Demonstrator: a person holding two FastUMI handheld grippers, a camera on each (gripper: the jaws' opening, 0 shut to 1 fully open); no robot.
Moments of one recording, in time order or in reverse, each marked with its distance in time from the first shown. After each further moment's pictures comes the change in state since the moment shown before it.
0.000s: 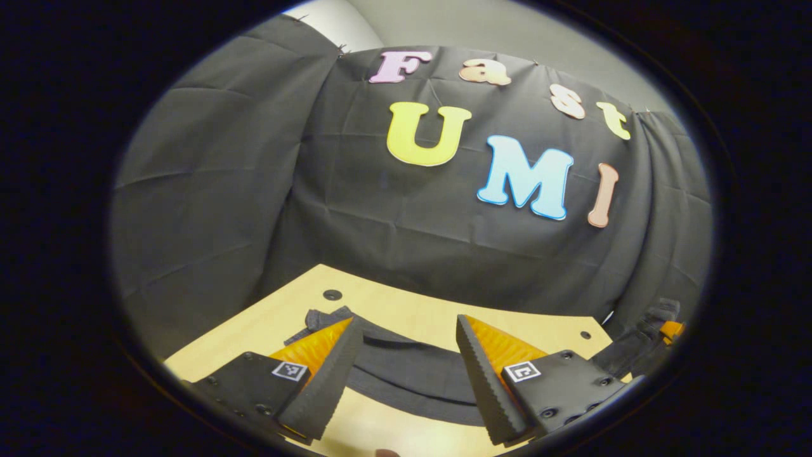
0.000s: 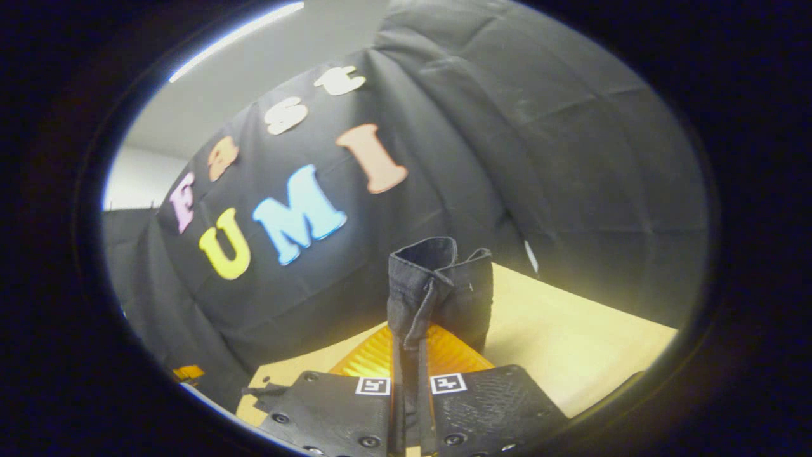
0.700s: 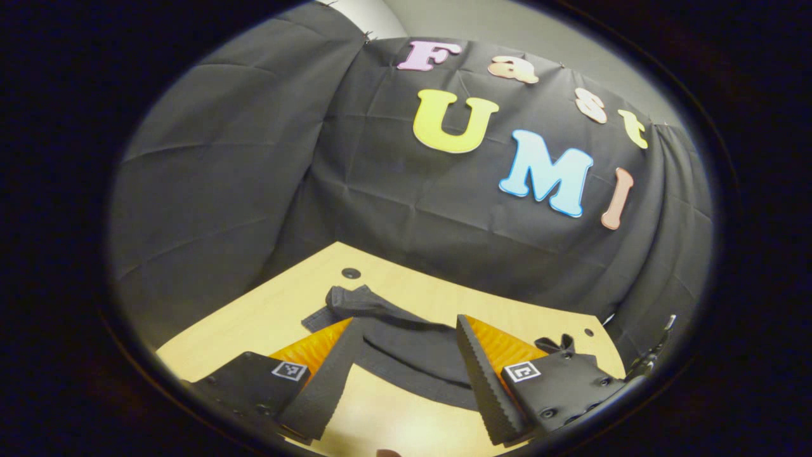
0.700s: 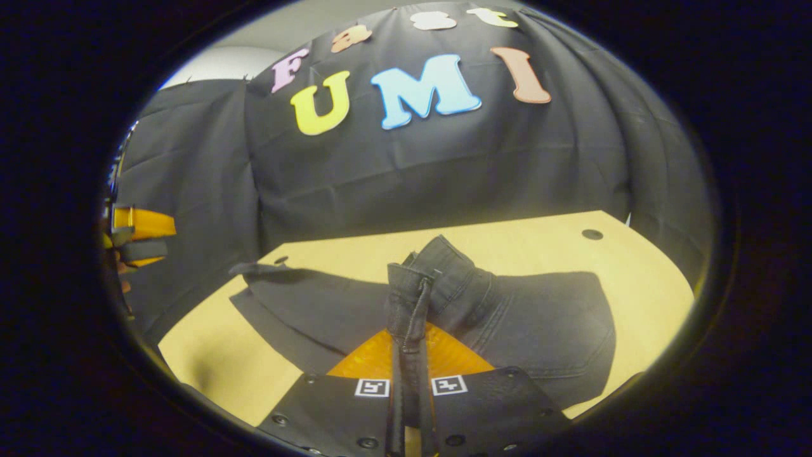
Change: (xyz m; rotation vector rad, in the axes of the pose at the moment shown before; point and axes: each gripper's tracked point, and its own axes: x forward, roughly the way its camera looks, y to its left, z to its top) left arm -0.009 0.062 -0.038 -0.086 0.082 0.035; right arm 0.030 0.094 -0.225 -0.374 0.362 0.243
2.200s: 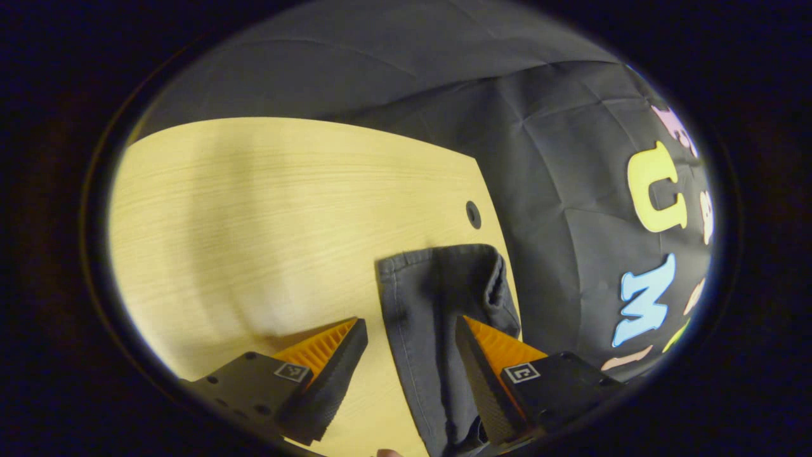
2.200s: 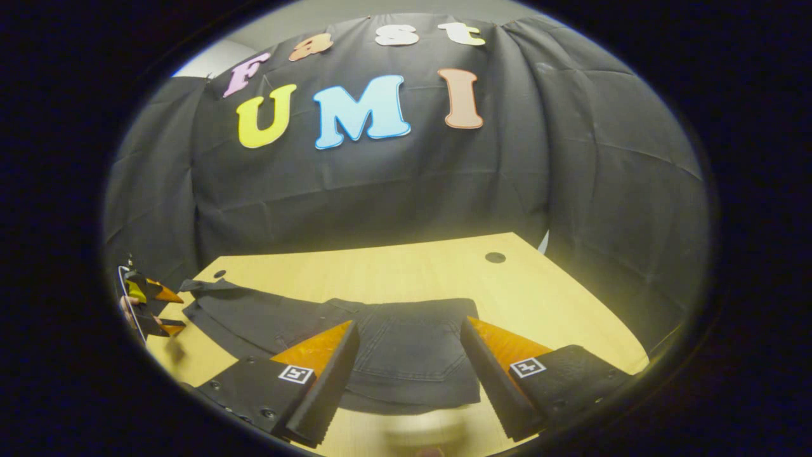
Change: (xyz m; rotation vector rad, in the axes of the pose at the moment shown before) left arm 0.178 0.227 -0.105 -0.876 0.299 0.176; right arm -0.087 -0.088 0.064 0.029 -0.040 -0.346
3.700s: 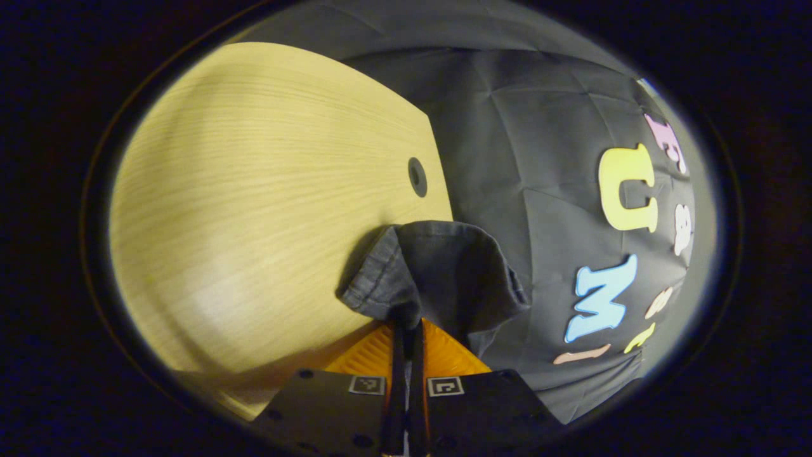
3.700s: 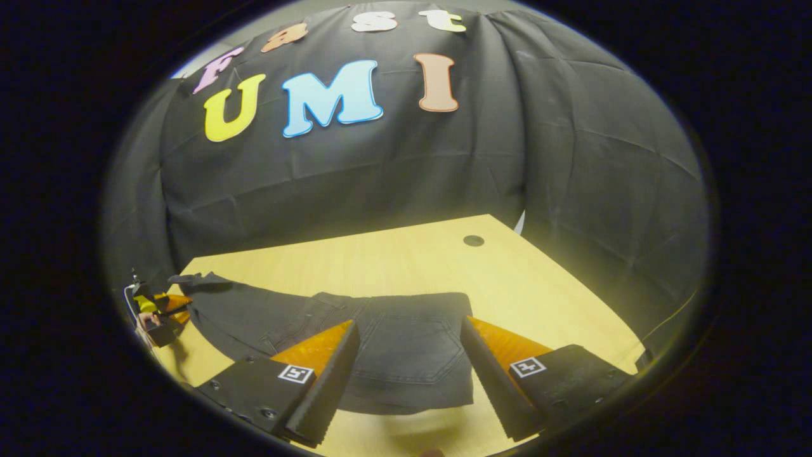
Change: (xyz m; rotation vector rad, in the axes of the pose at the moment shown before) left arm 0.114 -0.072 -0.033 -0.107 0.128 -0.318; right arm -0.001 -0.004 0.002 0.054 0.094 -0.123
